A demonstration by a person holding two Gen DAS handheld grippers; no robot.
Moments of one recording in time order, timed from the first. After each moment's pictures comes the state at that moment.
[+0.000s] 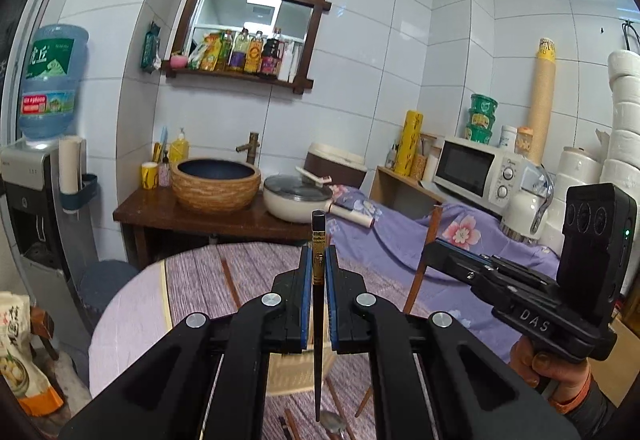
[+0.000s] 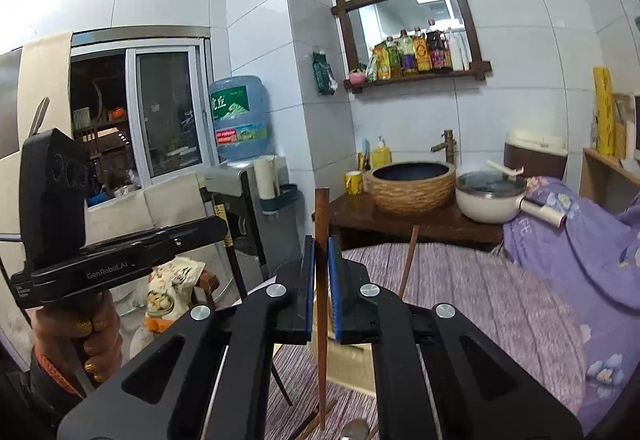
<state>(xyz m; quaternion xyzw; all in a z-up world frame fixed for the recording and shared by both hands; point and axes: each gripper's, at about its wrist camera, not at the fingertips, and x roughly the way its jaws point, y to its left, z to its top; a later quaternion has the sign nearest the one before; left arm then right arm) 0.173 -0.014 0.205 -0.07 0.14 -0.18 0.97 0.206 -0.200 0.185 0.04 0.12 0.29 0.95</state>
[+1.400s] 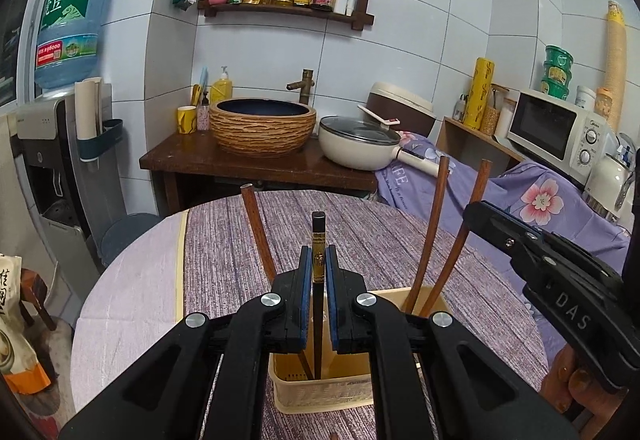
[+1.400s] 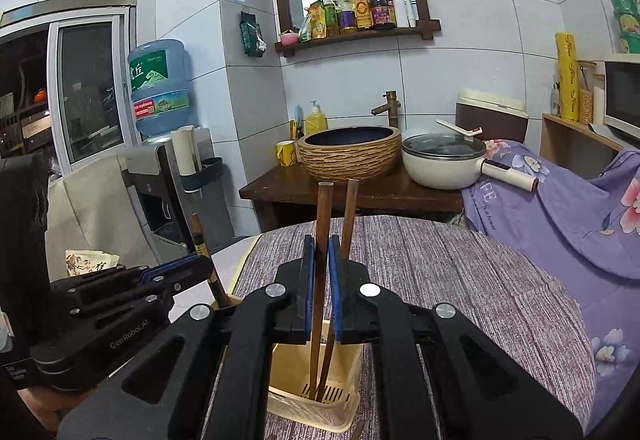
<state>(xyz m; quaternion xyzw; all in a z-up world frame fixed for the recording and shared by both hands) 0.292 -0.024 0.099 -0.06 0.24 -0.09 0.96 0.323 -0.170 0.099 0.03 0.18 0.18 0.97</state>
